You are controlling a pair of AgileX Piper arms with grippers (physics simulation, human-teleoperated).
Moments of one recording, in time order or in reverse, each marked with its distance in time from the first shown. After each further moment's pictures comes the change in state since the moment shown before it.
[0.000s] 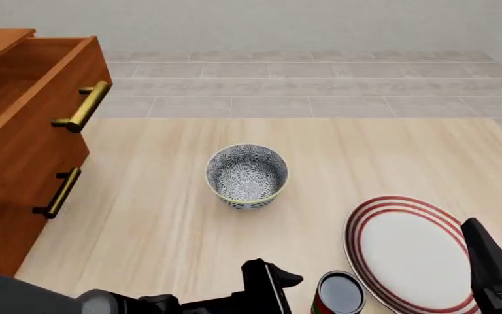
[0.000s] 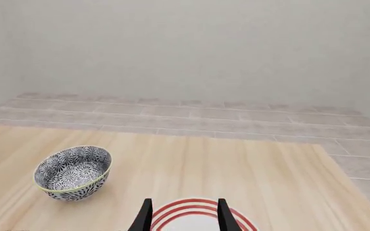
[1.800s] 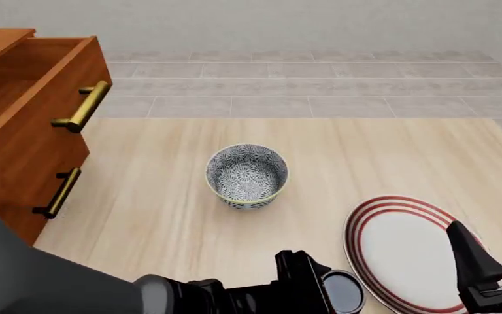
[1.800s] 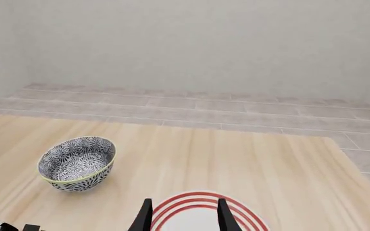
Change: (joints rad) left arm -0.007 0.131 -0.212 0.105 0.070; right arm 0.027 0.066 0.045 -0.073 0.005
